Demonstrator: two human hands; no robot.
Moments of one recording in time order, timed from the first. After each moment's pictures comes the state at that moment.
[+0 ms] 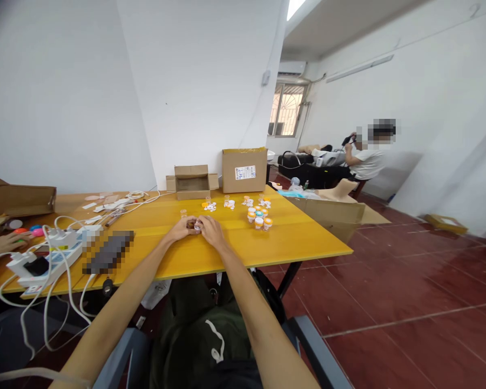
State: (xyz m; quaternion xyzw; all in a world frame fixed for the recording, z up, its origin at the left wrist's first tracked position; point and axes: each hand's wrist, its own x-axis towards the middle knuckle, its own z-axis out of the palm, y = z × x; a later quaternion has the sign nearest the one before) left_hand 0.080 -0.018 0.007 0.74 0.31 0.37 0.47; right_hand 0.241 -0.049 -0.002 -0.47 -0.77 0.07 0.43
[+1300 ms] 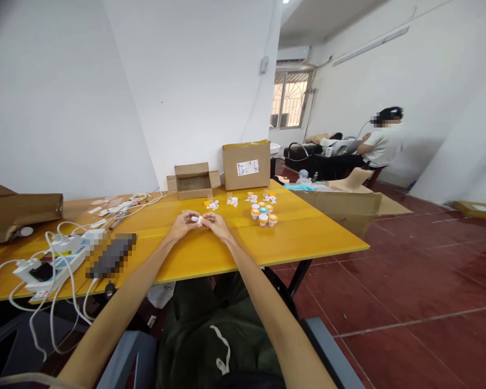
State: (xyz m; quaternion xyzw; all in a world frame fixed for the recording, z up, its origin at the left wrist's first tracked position) left_hand 0.082 -0.022 0.017 0.71 0.33 0.47 0.41; right_hand 0.250 -0.036 -0.004 -0.33 -0.57 0.50 0.56
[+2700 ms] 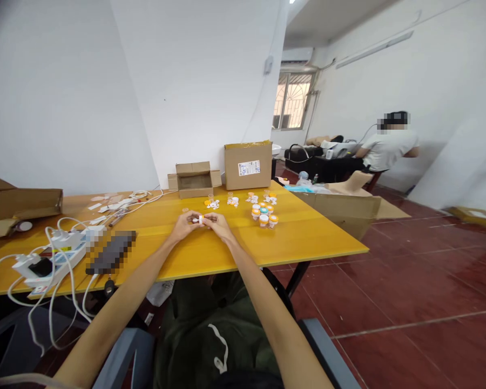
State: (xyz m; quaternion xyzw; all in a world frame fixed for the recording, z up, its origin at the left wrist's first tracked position) left_hand 0.087 -0.030 0.019 0.76 0.33 0.47 0.31; right_hand 0.255 -0.040 0.000 -0.36 -0.56 0.49 0.55
